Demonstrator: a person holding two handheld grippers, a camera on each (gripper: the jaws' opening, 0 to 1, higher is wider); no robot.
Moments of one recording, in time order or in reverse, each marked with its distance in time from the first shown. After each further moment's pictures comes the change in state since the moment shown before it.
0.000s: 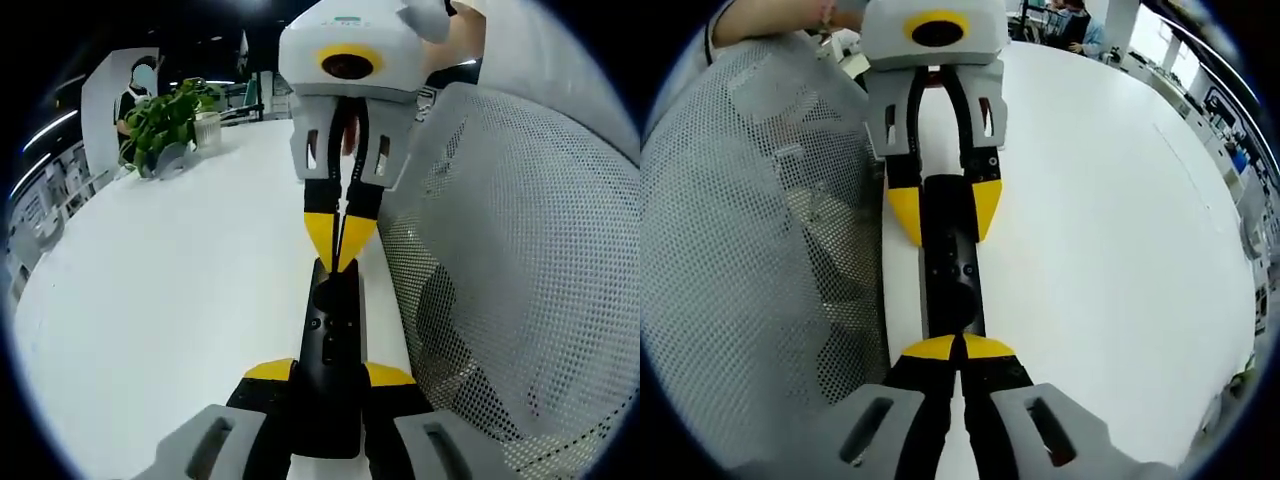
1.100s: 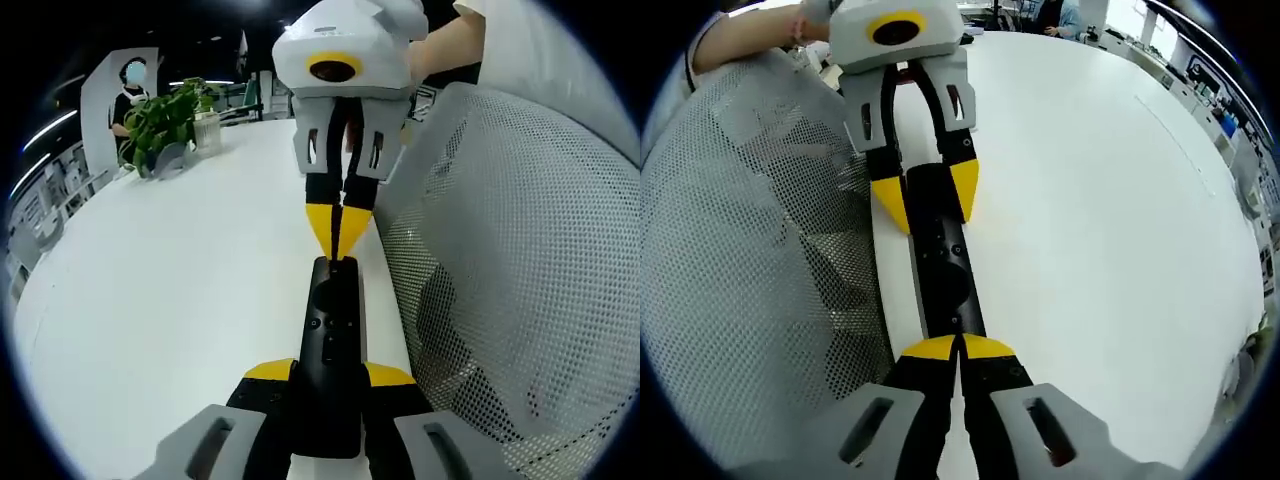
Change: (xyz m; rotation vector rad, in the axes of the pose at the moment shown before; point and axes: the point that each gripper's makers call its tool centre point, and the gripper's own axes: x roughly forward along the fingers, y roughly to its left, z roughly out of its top) left arm 0.000 0.000 0.000 0.001 0.003 -0.003; right arm -0.005 -0.002 -0.012 0.123 0.009 -0.001
